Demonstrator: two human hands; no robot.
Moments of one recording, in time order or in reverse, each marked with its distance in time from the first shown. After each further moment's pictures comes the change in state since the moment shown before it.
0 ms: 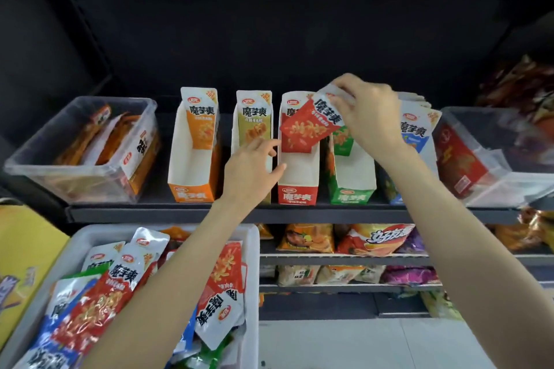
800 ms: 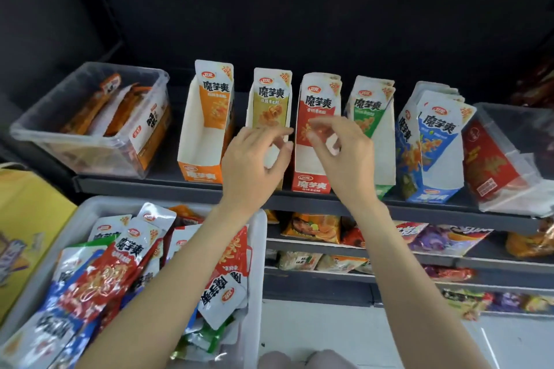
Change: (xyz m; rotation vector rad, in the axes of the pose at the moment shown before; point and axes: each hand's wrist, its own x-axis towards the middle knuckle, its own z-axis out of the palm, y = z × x) left_hand -0.027 0.003 -0.015 -0.197 0.315 0.029; right_hand -0.071 -0.043 0.050 0.413 0.003 0.081
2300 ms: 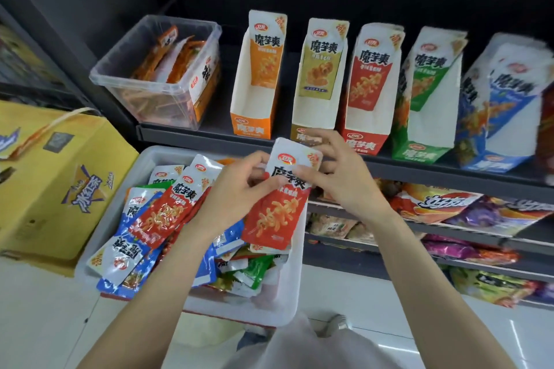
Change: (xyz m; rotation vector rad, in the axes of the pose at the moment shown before) left_hand -0.084 -0.008 -0.106 -0.460 -0.528 -0.659; right_hand -0.072 -0.063 0.022 0.474 -0.635 0.504
